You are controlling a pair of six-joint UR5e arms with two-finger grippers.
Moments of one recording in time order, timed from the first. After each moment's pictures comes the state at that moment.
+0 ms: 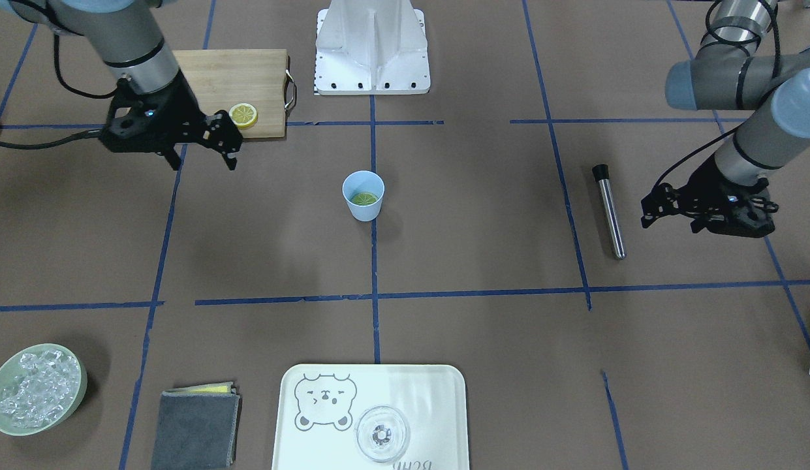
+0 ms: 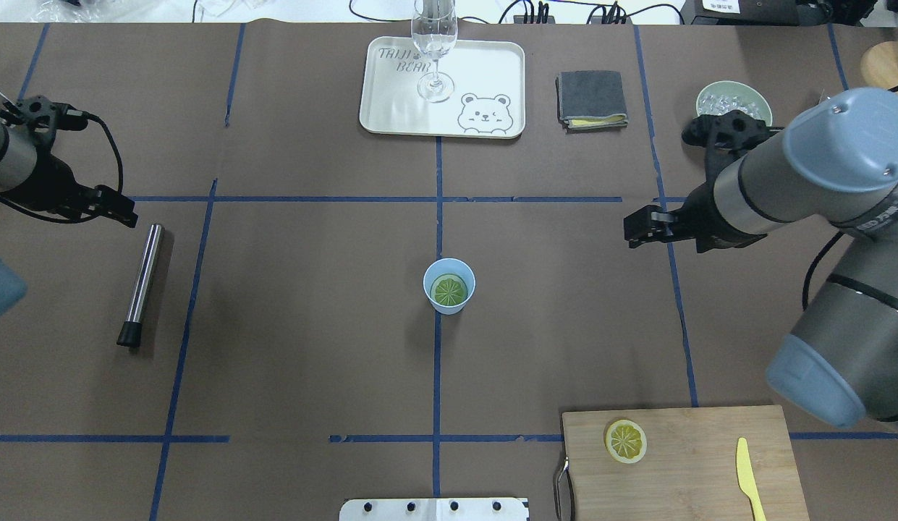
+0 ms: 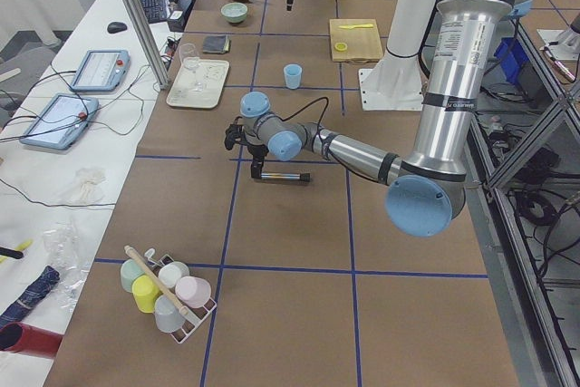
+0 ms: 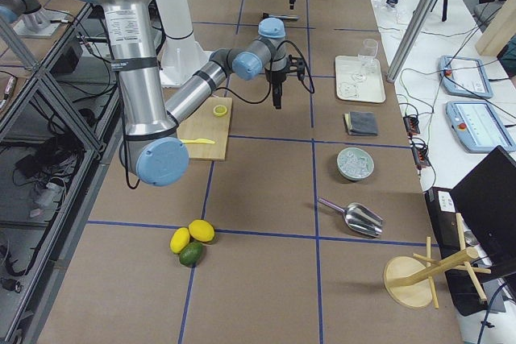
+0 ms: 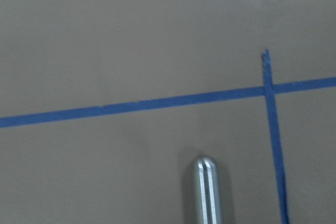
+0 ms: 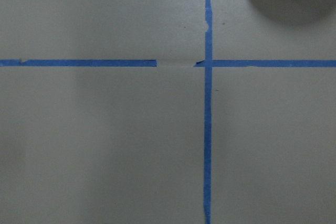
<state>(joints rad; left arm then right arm) -0.92 -1.73 -1.67 -1.94 -2.18 -0.74 0.84 -1.43 2.11 -1.57 2.02 0.94</state>
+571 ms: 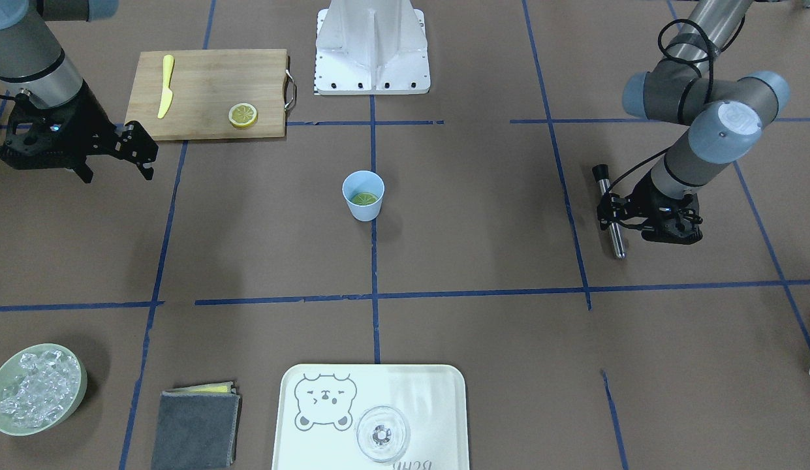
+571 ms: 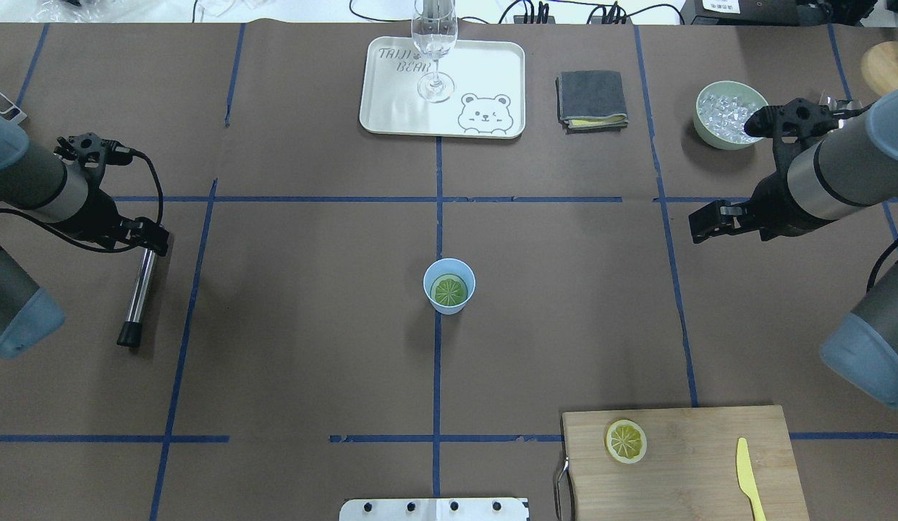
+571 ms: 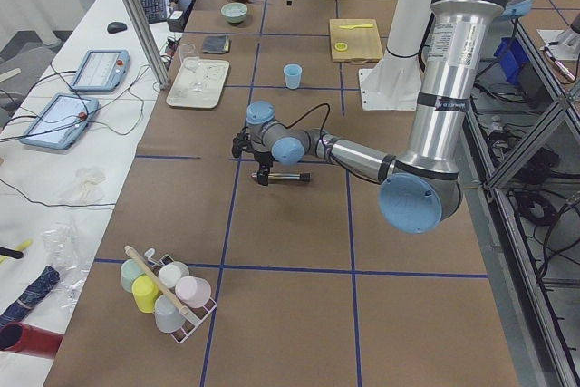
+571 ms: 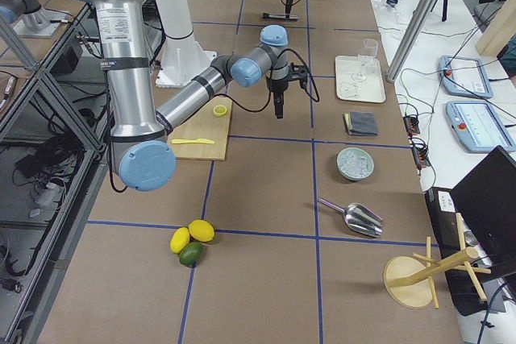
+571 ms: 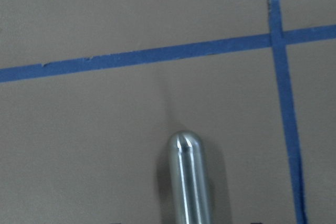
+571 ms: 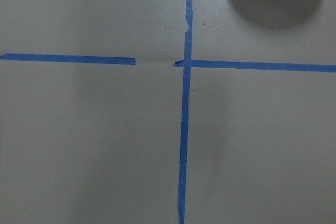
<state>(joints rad) -0.87 -1.74 -1.59 -1.97 -2.13 -0.75 0.86 -1.46 2.10 -1.57 2.04 0.89</state>
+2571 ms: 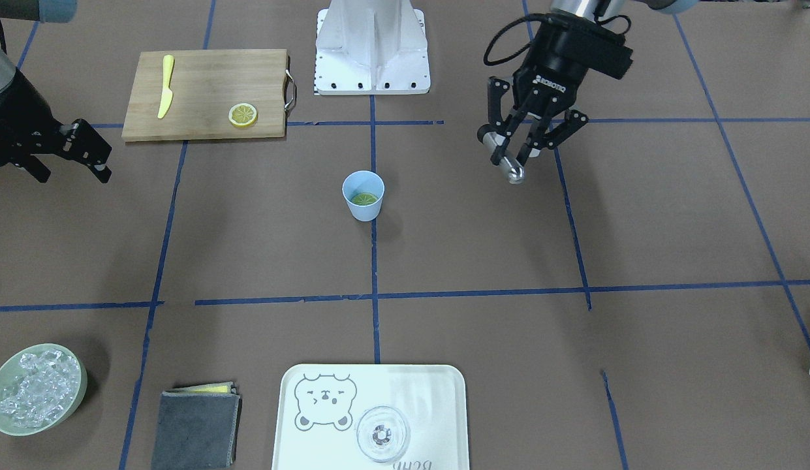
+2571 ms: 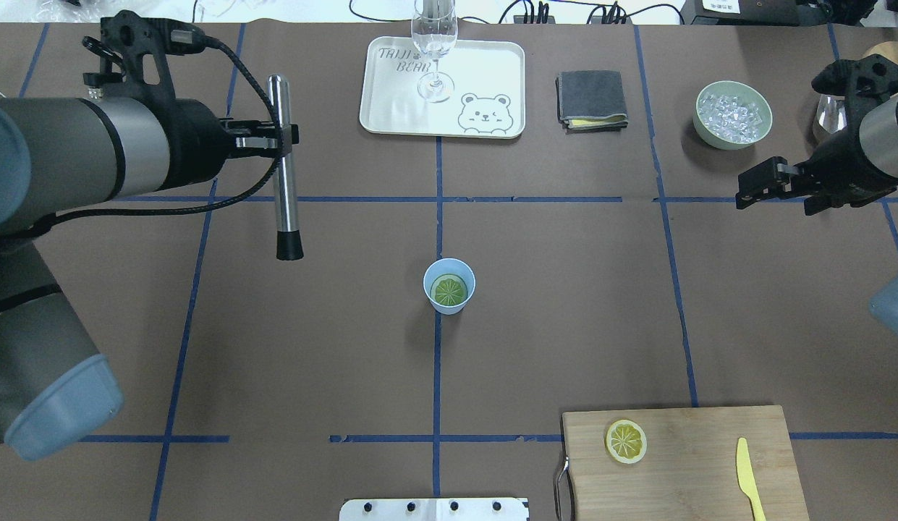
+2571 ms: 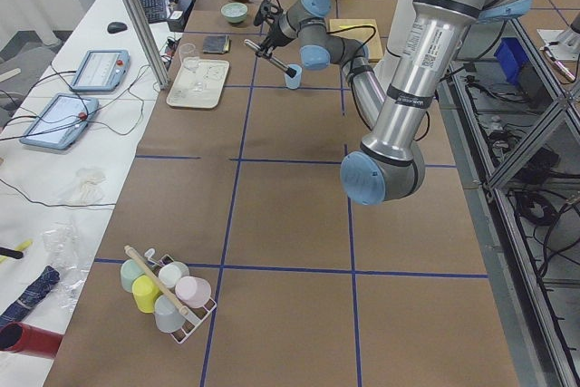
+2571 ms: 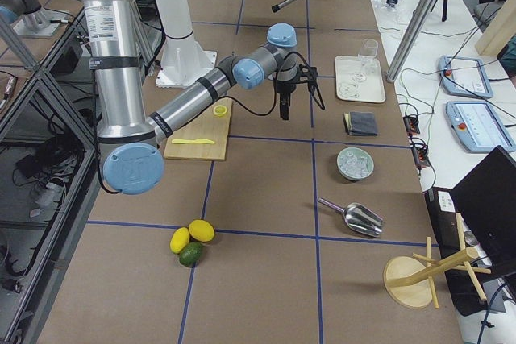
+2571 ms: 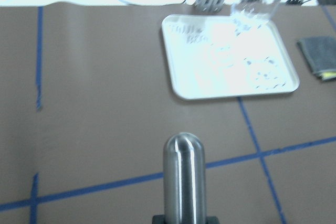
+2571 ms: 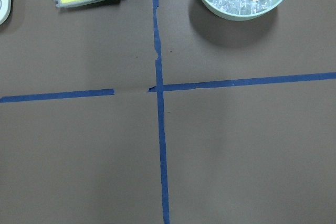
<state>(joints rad) -0.65 -1.99 -2.14 -1.95 -1.53 -1.06 1.02 -1.48 2.10 -1.57 2.15 0.88</state>
